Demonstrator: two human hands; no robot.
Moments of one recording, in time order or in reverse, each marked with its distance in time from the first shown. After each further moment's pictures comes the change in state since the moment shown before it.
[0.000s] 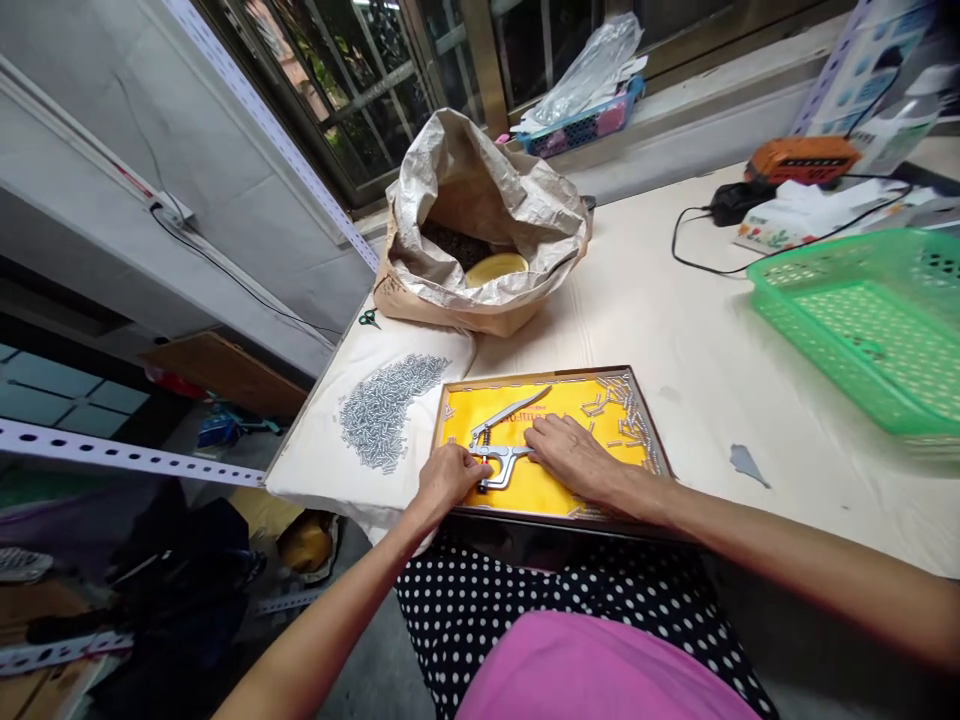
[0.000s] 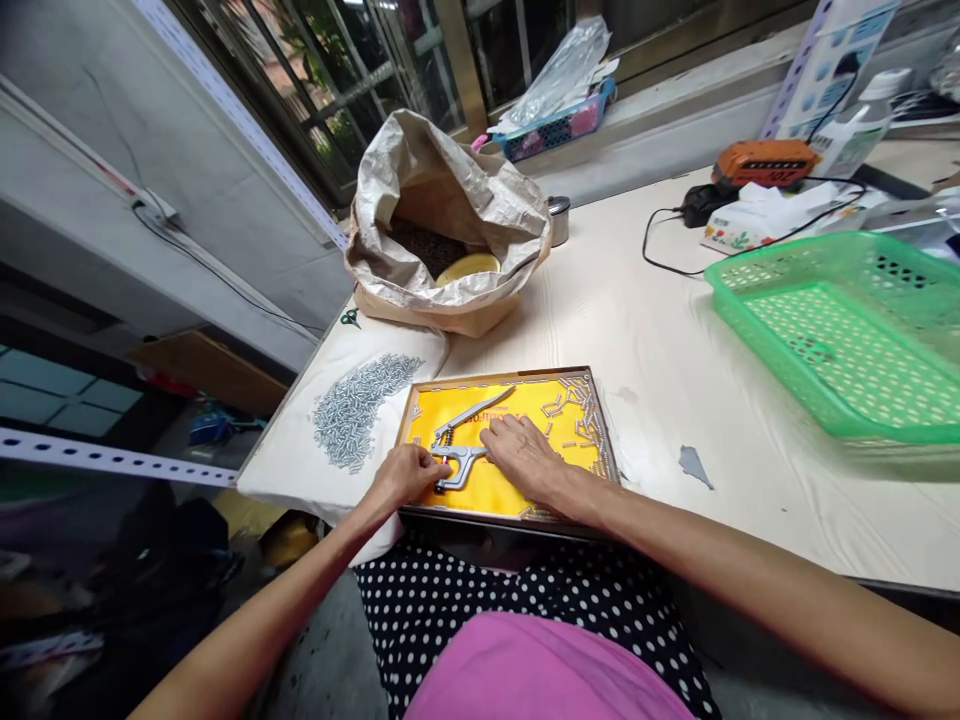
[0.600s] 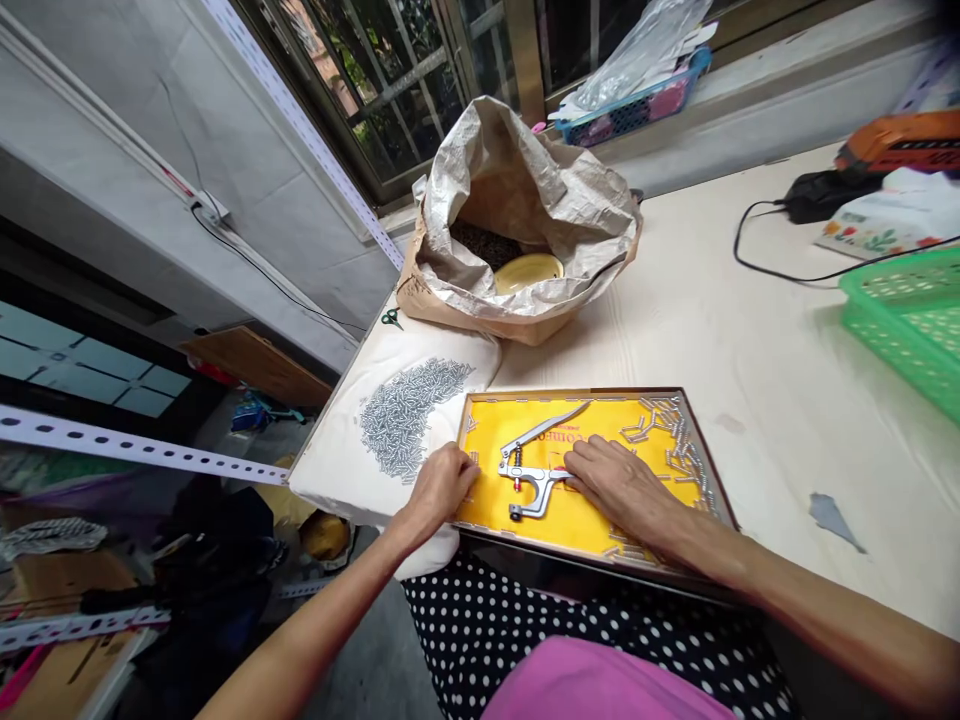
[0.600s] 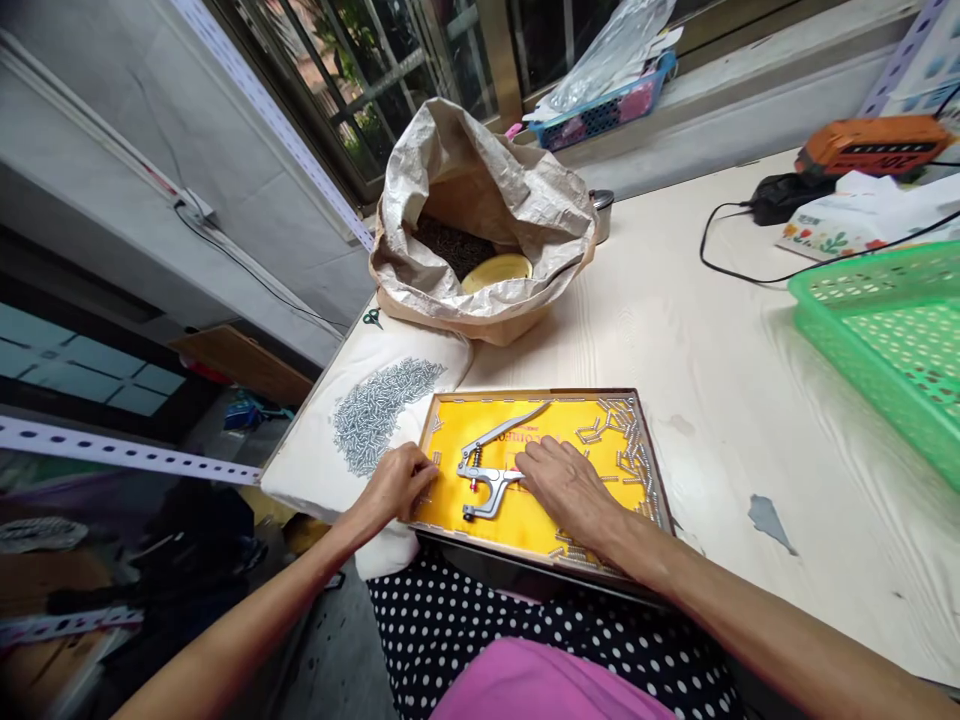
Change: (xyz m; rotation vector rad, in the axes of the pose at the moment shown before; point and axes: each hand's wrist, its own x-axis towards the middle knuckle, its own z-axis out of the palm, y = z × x) left_hand 0.005 -0.034 -0.020 0.084 0.092 0.214; right_hand -0.012 0.014 0.011 0.010 0.148 -0.076
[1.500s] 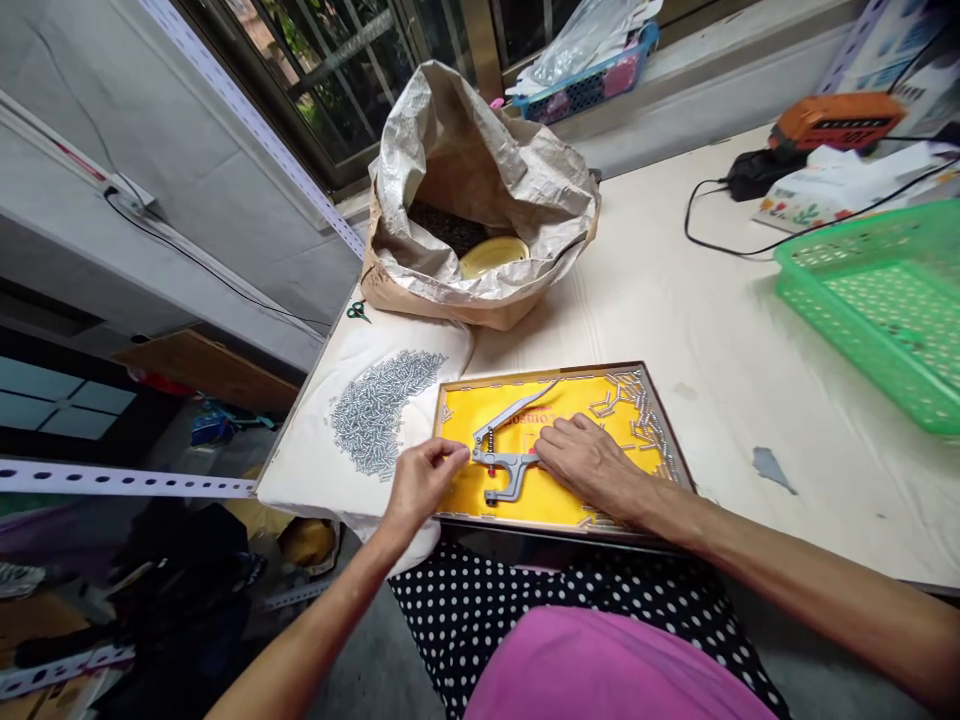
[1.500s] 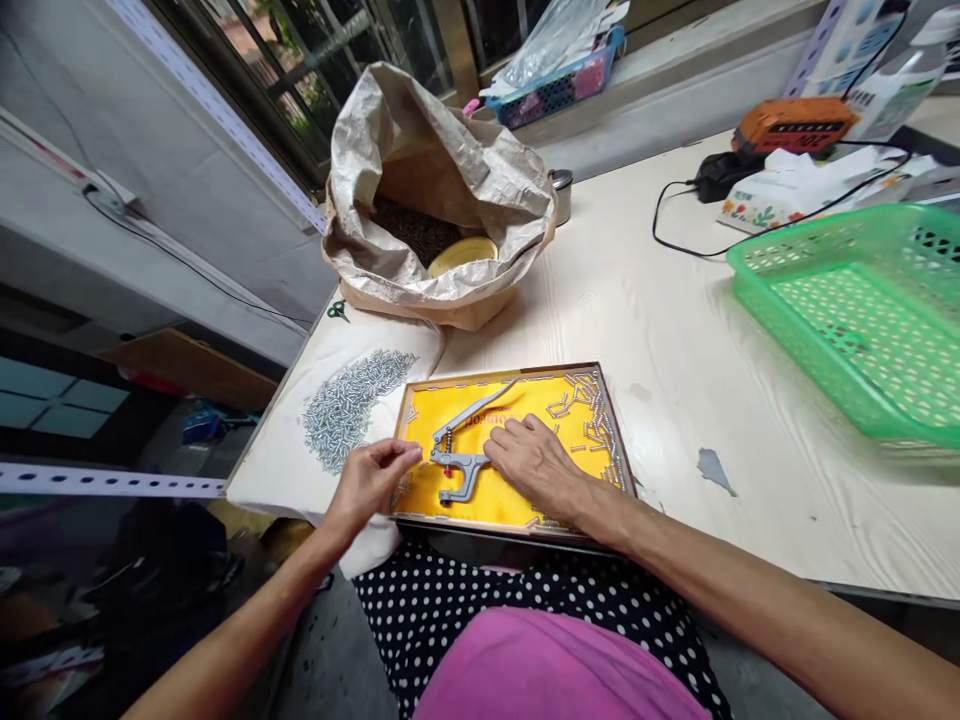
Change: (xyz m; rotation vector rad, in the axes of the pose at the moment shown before) left_hand -0.005 0.002 -0.002 -0.527 0.151 -0.068; right_hand 0.001 -0.006 -0.008 -0.079 0.052 -0.115
